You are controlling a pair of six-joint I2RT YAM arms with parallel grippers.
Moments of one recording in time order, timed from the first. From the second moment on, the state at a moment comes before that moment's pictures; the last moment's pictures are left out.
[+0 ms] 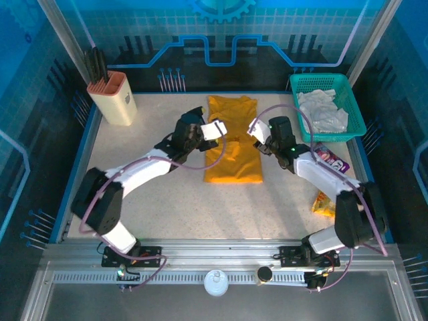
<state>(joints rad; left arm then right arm) -0.53 1.57 1.06 0.11 -0.10 0.89 0.36 1.42 0.95 -0.18 0.08 -0.73</state>
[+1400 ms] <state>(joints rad) -0.63 1.85 1.13 -0.49 0.11 1.36 0.42 1.79 1.09 -0.73 -0.08 -1.23</state>
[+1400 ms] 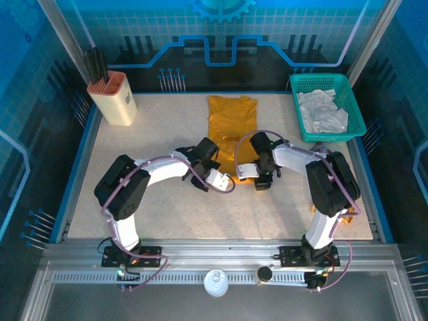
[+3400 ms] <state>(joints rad) -0.88 1.29 0.96 -0.69 -0.06 1.01 0.80 1.10 0.91 -1.00 0.10 -0.94</state>
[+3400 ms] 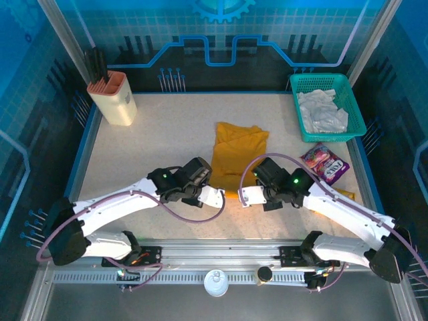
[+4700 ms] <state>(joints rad) -0.49 2.03 1.67 -0.49 0.04 1.19 0.35 1.84 1.41 -0.54 0.29 -1.05</state>
